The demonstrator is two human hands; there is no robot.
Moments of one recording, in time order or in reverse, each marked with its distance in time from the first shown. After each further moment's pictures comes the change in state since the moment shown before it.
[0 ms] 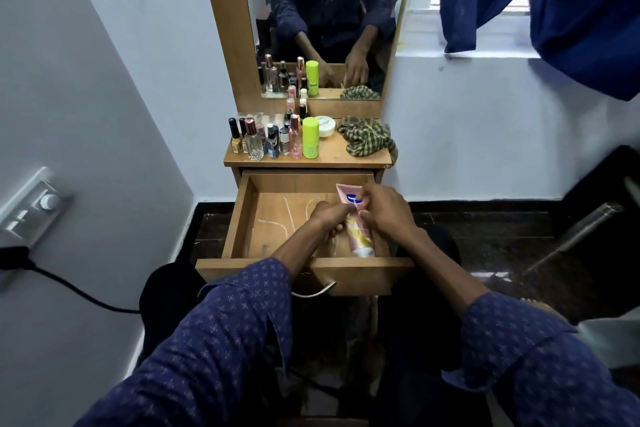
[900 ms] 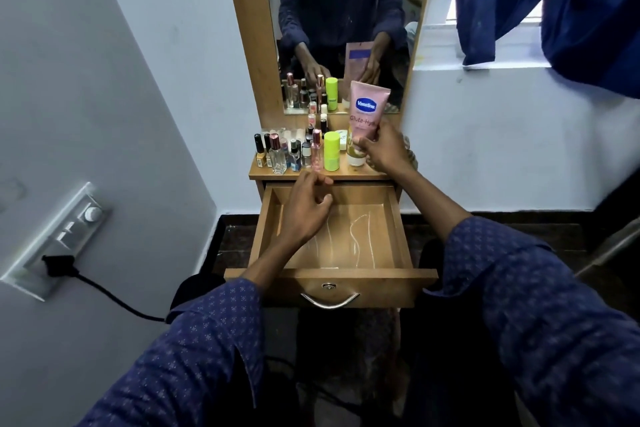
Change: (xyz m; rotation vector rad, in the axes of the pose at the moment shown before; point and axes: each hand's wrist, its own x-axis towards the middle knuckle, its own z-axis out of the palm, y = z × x) left_hand -0.027 -0.005 -0.096 0.294 0.373 0.855; right_hand 0.109 -0.065 -0.051 0.503 0.204 0.035
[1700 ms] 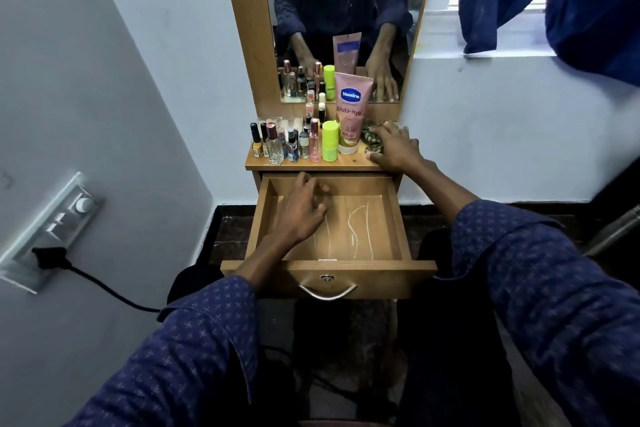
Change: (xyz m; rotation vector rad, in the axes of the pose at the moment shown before) left_hand -0.012 -0.018 -0.002 0.257 -0.169 0.005; right_hand 0.025 0.055 -0.006 -0.689 -0.260 -0.005
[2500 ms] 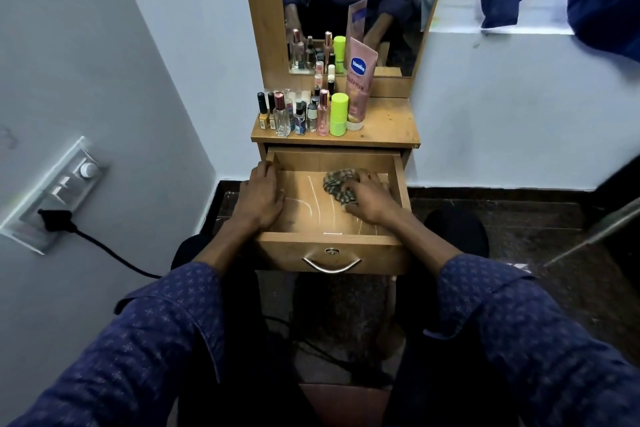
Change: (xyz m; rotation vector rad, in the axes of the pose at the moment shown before) left_hand -0.040 -0.062 -0.041 0.308 -0.116 -0.174; right_hand -0.106 -0.036 0.104 0.014 -0.199 -0.212
